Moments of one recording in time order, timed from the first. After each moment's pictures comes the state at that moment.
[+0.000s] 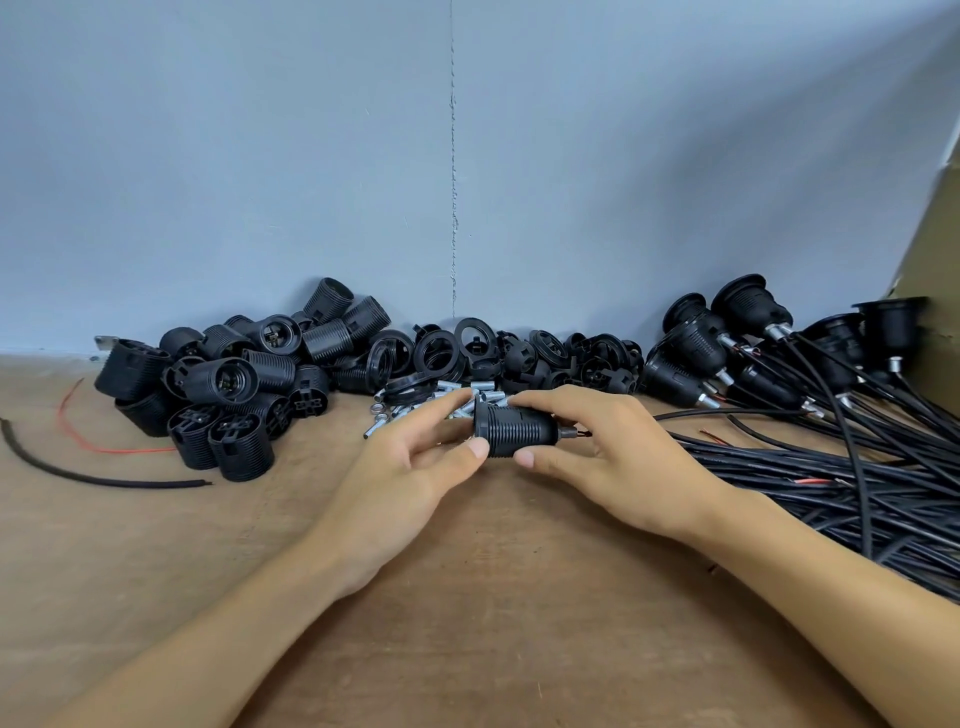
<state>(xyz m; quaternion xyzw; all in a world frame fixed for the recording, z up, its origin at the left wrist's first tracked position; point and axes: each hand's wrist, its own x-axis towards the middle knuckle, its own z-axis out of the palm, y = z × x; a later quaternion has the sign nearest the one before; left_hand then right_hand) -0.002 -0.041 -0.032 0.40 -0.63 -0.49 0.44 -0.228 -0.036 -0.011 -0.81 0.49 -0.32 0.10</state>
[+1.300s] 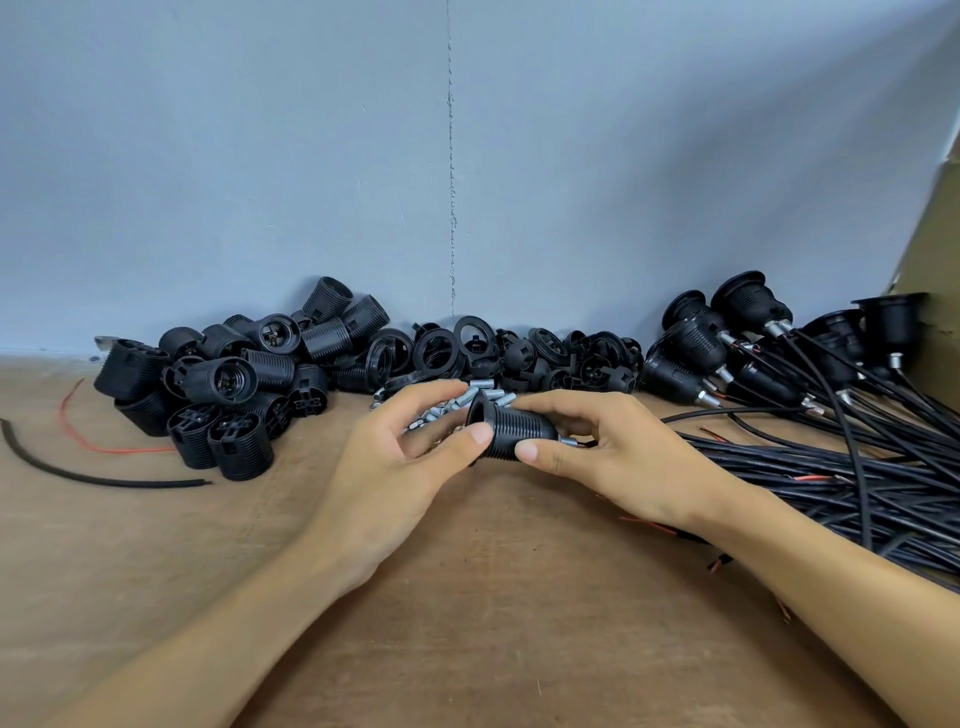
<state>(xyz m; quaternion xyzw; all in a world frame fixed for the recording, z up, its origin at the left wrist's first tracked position) -0.004 -0.038 -0.028 0.35 -0.63 -0.46 0.52 -0.230 -0.038 -0.010 -0.78 0.47 -0.33 0.24</state>
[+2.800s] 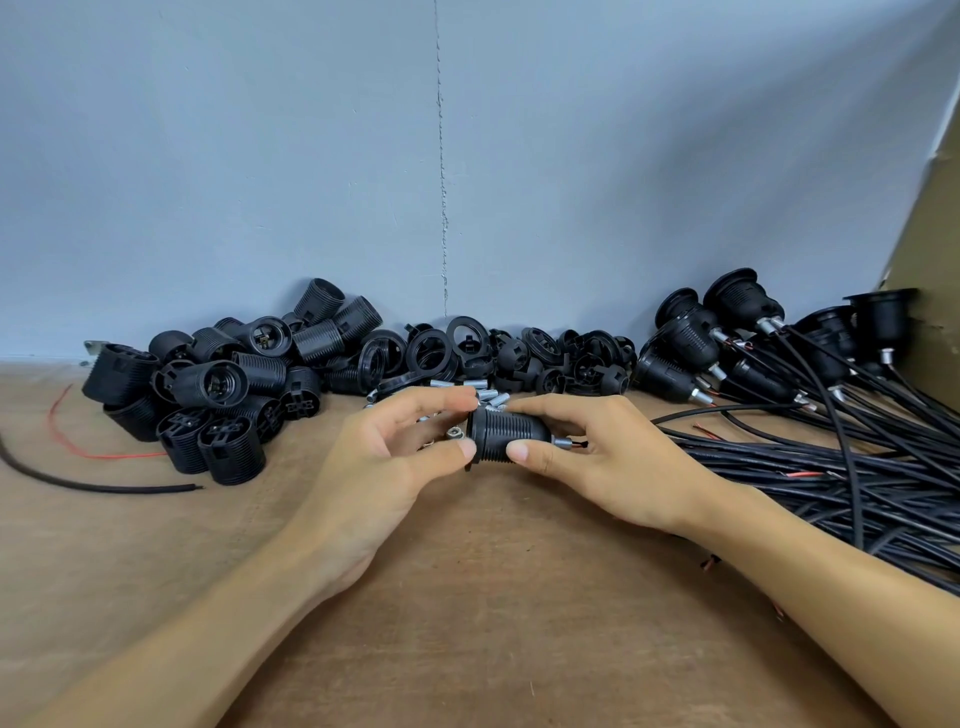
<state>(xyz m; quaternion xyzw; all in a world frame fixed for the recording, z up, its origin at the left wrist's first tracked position) -0.002 -0.036 -0.020 0.34 -0.62 -0.50 0.49 -0.227 -0.033 -0.006 -0.80 0.49 -0.32 0.17</state>
